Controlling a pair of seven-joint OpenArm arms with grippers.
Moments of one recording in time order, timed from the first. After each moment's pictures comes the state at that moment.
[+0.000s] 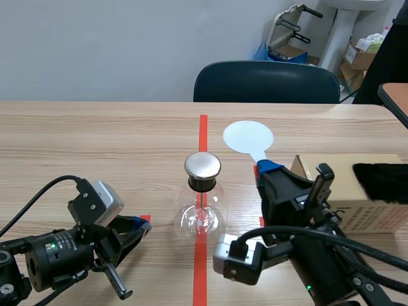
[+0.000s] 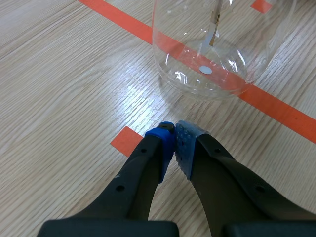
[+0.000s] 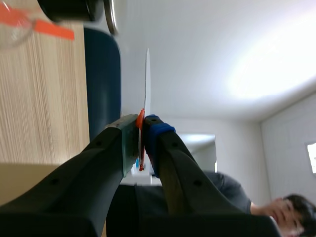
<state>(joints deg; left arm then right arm) -3.9 -39.2 54.0 70.0 -22.4 -8.4 -23.0 -25.8 20.5 -23.8 91.4 -86.9 -33.0 -2.3</state>
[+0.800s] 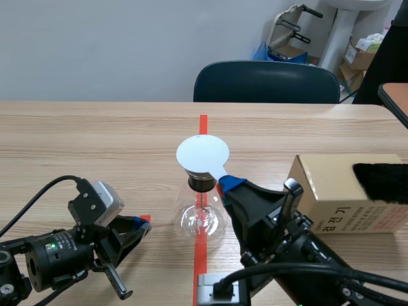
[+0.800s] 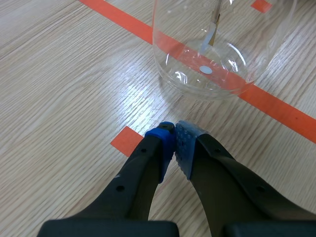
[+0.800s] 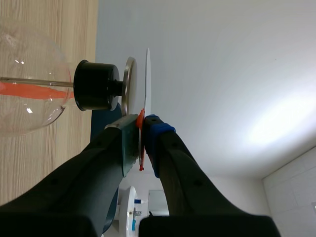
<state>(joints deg) -3.9 -39.2 54.0 70.0 -22.4 -8.4 -23.0 -25.8 20.5 -23.8 91.4 -87.1 -33.0 11.9</state>
